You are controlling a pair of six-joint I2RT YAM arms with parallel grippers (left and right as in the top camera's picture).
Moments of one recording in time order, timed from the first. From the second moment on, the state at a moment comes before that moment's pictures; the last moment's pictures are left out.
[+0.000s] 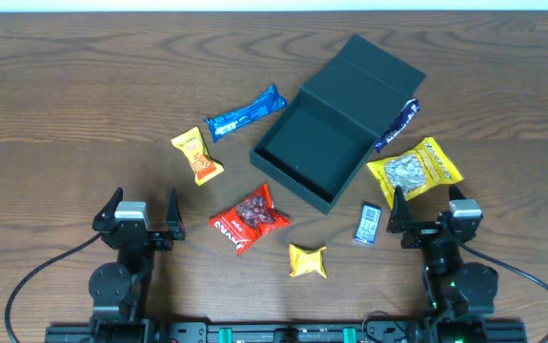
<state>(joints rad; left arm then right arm) -0.04 0.01 0.02 -0.11 0.02 -0.03 0.02 0.01 0.01 -0.06 -0.06 0.11</state>
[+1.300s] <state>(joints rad) -0.04 0.01 0.02 -0.11 0.02 -0.03 0.06 0.85 0.97 -1.10 -0.16 0.07</state>
